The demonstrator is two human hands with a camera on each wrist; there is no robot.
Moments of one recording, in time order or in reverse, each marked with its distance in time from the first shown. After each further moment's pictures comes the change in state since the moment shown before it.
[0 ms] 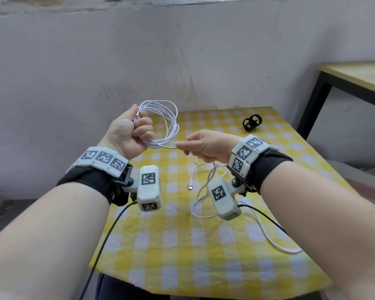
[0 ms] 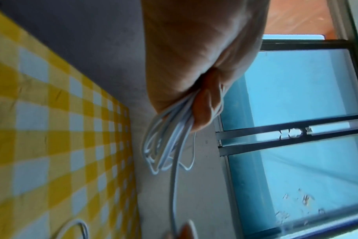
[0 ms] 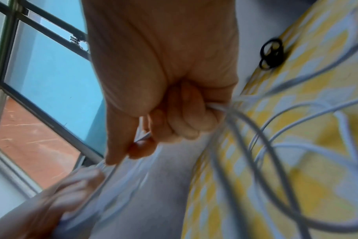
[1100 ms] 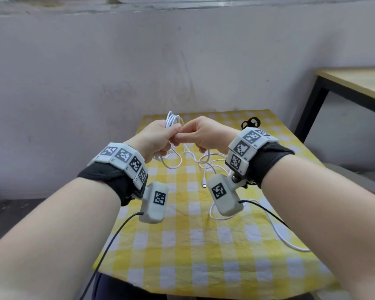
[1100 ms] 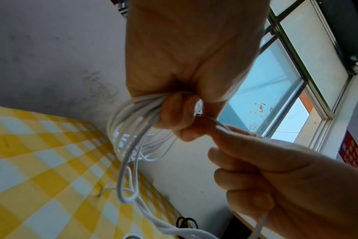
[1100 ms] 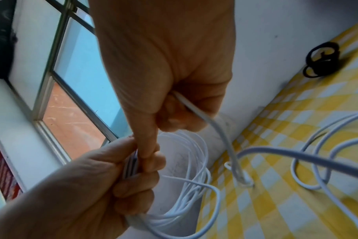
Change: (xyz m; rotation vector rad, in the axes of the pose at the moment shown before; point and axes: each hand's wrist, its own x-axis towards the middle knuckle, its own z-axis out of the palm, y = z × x) left_hand 0.004 -0.038 0.027 1.050 0.049 0.153; right_hand 0.002 -0.021 -0.005 -0.234 0.193 -0.199
